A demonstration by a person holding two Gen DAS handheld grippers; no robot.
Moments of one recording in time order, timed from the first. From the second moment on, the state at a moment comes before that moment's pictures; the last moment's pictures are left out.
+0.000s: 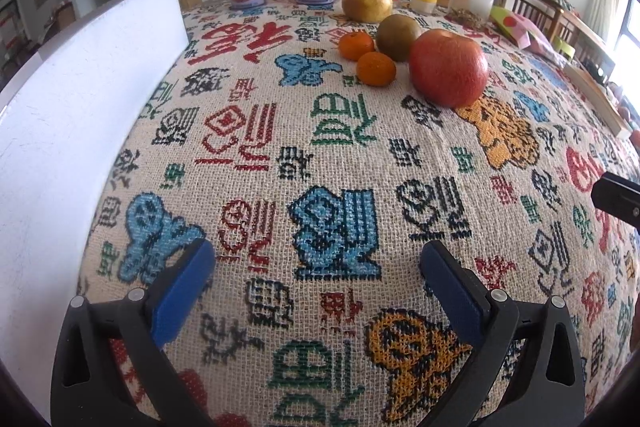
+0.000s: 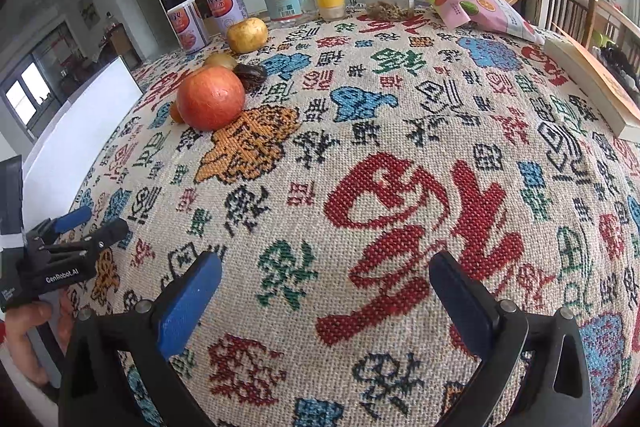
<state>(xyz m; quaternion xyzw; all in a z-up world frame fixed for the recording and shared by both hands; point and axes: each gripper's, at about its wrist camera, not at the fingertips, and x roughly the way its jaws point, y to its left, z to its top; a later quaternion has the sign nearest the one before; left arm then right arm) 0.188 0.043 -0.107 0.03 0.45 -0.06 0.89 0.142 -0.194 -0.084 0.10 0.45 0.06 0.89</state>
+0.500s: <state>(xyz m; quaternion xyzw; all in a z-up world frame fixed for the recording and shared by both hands) 0.189 0.044 -0.108 0.03 0.45 -0.06 0.89 0.287 -0.098 -0.093 0.06 0.46 0.12 0.88</state>
